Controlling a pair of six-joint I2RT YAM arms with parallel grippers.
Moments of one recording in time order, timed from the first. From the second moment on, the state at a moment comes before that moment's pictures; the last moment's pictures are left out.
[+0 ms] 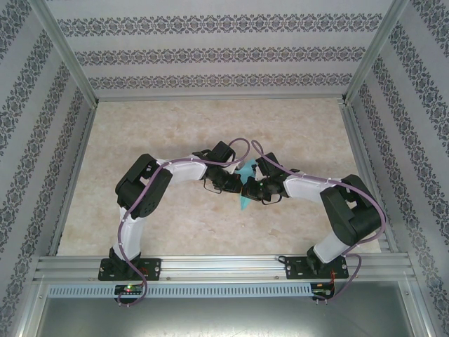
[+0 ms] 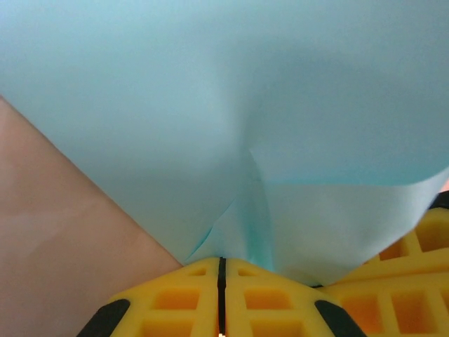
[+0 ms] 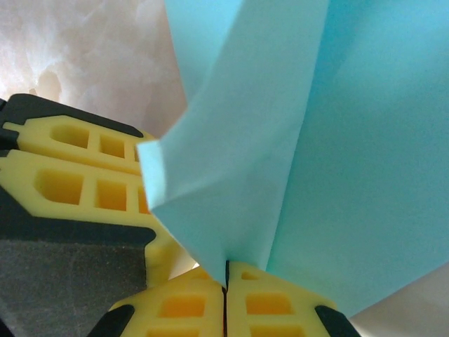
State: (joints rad) left arm -0.66 2.07 1.31 -0.36 0.53 -0.39; right arm 0.50 1.60 0.73 -0.21 -0.43 0.73
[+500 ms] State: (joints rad) left arm -0.65 2.07 1.29 -0.33 0.56 -0.40; right arm 0.49 1.62 0.73 -0.18 -0.46 0.73
